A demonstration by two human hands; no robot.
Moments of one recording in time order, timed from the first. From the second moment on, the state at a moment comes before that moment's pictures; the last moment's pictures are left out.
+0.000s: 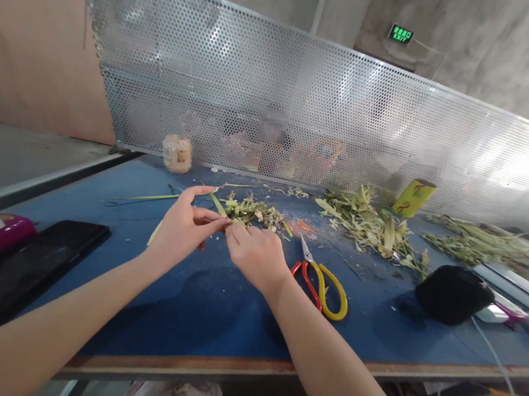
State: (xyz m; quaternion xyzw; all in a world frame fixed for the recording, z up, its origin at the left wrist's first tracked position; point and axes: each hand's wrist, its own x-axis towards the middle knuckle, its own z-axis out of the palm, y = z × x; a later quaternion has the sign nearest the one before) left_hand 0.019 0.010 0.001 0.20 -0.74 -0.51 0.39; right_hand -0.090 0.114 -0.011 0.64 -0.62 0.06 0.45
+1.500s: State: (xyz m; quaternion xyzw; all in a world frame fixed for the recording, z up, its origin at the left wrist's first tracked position) left_hand 0.009 -0.011 -0.008 0.21 -0.83 -0.32 0.40; right_hand -0.094 0.111 -0.012 0.59 -0.69 0.37 0.18
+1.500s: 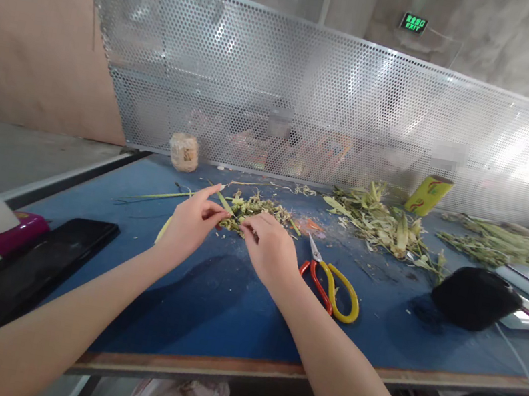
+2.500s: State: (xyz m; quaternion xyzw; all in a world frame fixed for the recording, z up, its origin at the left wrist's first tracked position) left_hand 0.014 -0.005 -0.008 0.09 -0.89 -0.20 0.41; right_hand -0.102 0.108 -0.011 0.54 -0.72 0.42 0.09
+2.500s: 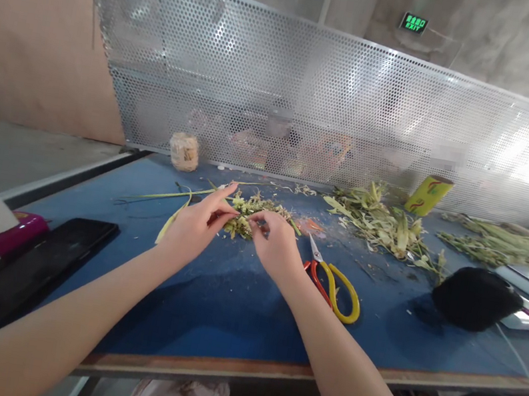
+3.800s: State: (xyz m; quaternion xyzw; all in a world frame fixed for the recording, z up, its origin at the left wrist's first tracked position) left_hand 0.010 -0.005 -0.012 0.09 -0.88 -0.28 0.37; right_hand -0.092 0.110 -0.006 0.50 -0.66 0.57 -0.05
